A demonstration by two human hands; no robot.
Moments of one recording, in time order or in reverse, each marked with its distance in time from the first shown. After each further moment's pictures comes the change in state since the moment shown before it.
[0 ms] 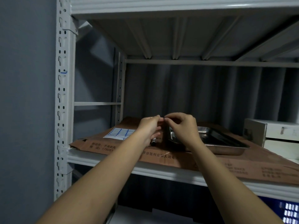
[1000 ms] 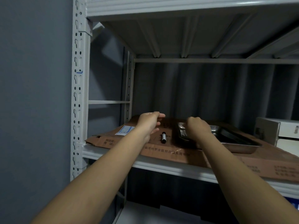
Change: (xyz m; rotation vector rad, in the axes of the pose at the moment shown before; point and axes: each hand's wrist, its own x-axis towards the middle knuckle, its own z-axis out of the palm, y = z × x) left_hand -0.018 0.011 -0.034 0.101 0.038 0.115; right_hand 0.012 0.004 0.002 -0.762 -0.362 0.277
